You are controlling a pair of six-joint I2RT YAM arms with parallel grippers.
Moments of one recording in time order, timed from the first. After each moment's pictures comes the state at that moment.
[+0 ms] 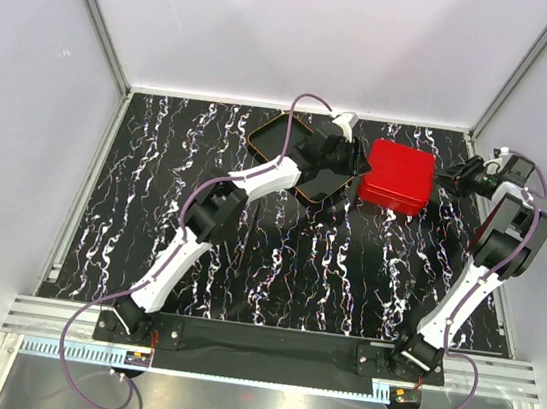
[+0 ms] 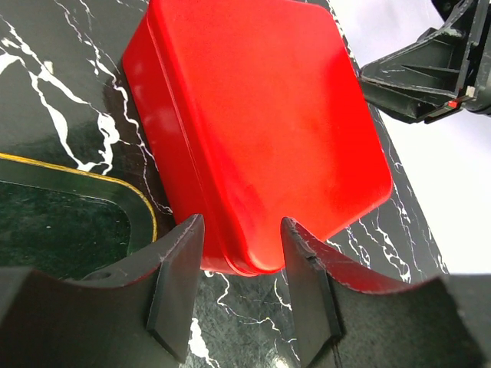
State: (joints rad) left arm -0.71 2.54 2.15 0.01 0.23 -0.63; right arm -0.50 2.25 1.63 -0.21 -0.88 0.51
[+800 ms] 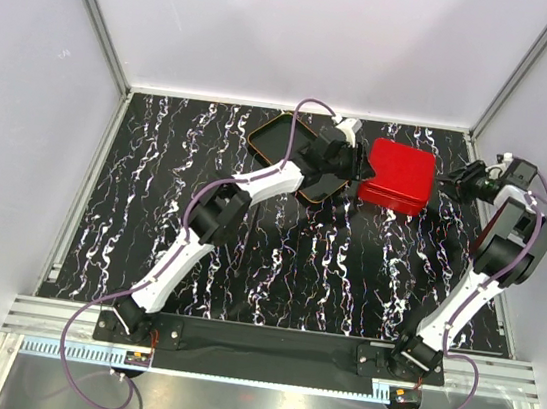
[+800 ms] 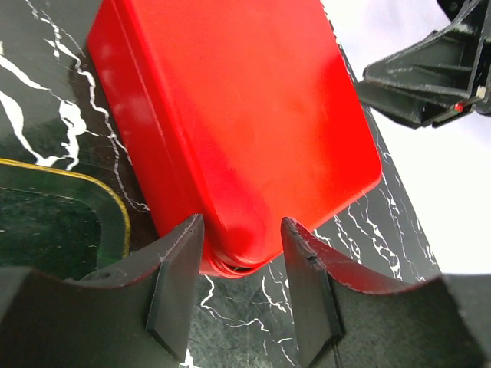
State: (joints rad) left arm -0.73 2.56 2.15 0.05 0.27 -0.66; right arm -0.51 2.16 1.54 -0.24 -0.81 0.51
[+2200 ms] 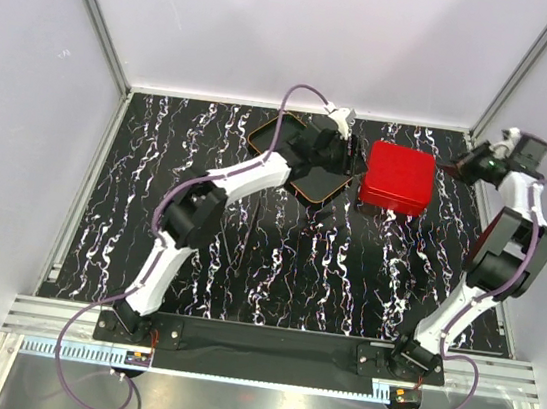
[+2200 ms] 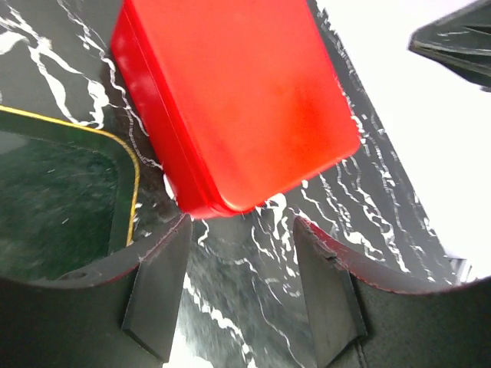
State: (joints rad) left arm -0.73 2.31 1.95 -0.05 0.23 -0.57; right arm -0.46 1.95 1.55 -0.41 -0.77 0.51
